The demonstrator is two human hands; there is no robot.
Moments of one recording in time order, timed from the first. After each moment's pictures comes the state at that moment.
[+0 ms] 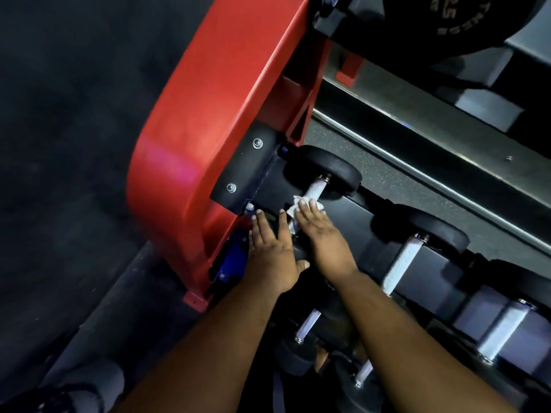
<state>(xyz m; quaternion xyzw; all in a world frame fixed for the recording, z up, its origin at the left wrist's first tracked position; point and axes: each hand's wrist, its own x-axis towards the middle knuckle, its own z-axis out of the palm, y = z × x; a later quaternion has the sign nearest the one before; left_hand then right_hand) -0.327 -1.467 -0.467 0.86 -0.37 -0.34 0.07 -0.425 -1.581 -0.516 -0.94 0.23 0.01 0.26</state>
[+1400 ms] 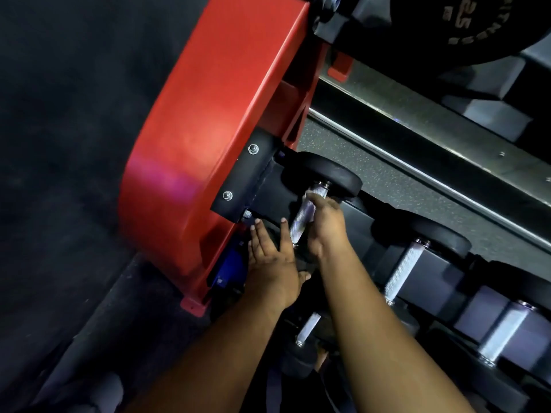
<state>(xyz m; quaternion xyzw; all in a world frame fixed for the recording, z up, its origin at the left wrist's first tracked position) -0.325 -1.469 -0.467 0.86 -0.37 -0.36 0.05 -0.345 -1.600 -0.485 -0.24 0.59 -0.23 0.73</state>
